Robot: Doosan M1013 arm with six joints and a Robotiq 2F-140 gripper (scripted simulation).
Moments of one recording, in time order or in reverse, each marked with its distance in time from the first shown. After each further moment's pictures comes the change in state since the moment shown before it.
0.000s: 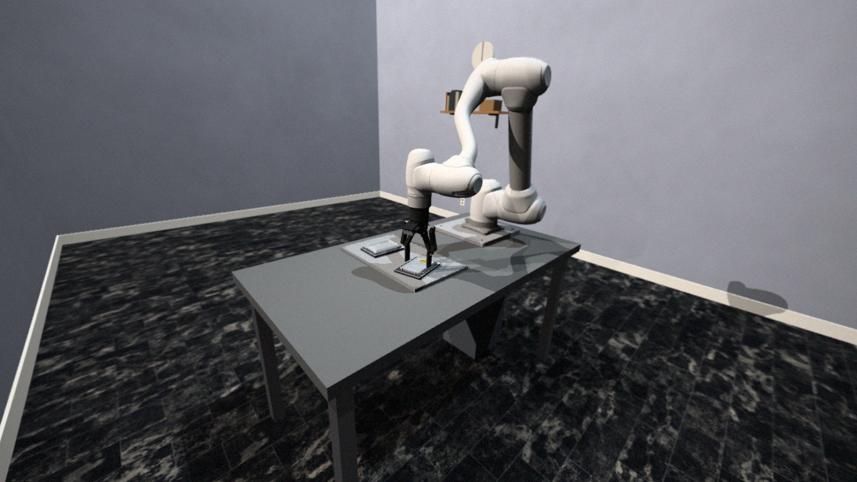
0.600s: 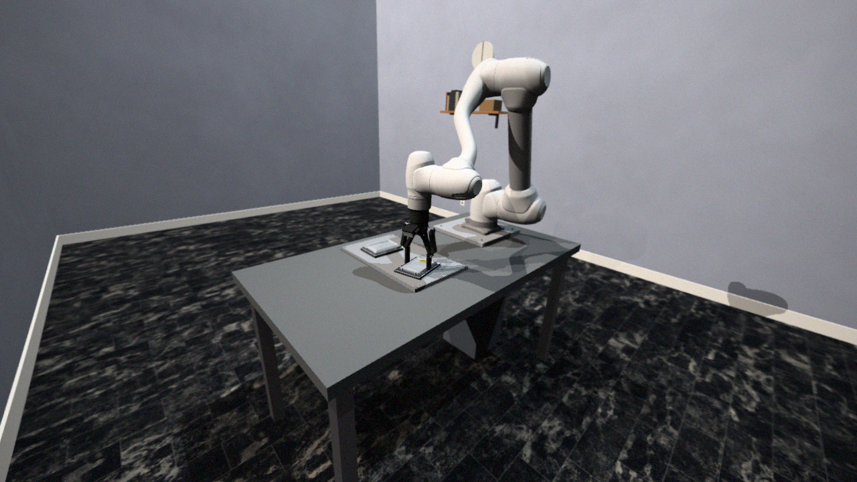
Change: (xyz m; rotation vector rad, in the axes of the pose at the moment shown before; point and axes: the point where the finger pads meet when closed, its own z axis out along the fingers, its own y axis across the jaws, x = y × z) arm 0.000 0.000 0.007 0.000 0.000 0.000
